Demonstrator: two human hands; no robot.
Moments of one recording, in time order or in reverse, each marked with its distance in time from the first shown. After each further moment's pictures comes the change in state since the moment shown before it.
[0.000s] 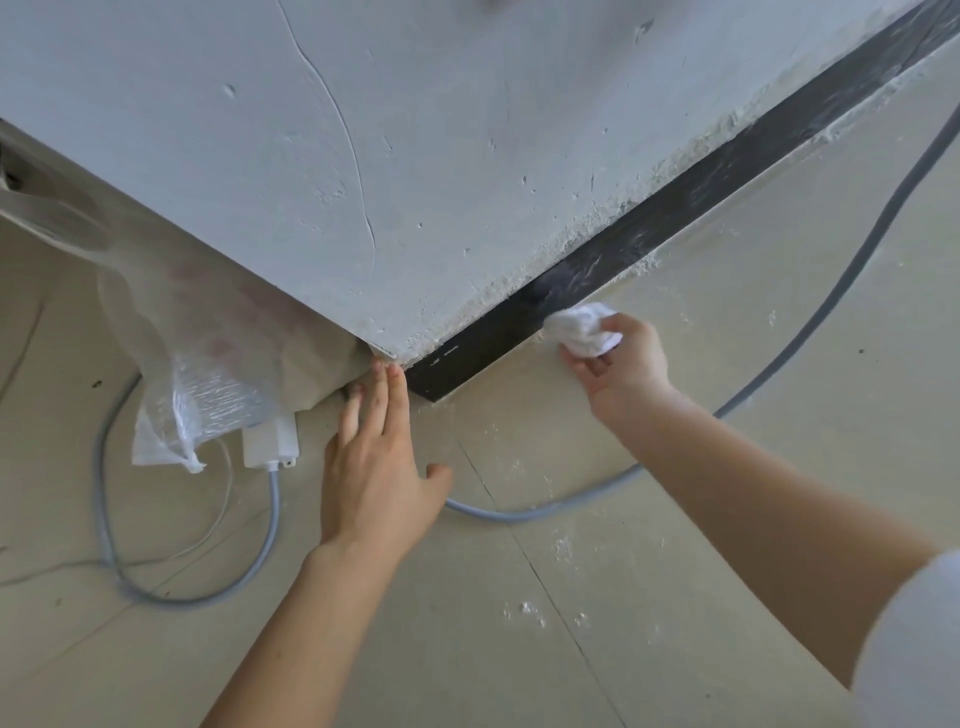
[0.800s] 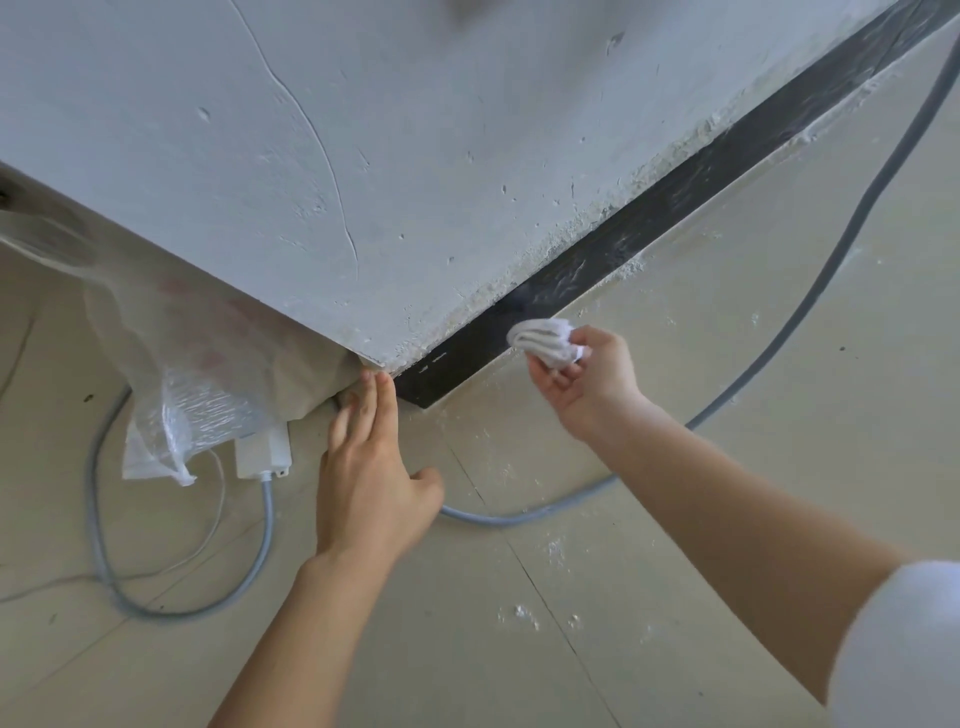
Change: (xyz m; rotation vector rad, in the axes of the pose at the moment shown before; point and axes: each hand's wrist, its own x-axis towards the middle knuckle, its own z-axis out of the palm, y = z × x) left_hand -0.001 0.006 -0.003 -0.122 0.010 -0.031; right_hand -0.043 0.000 0.011 -0.002 -0.112 0.169
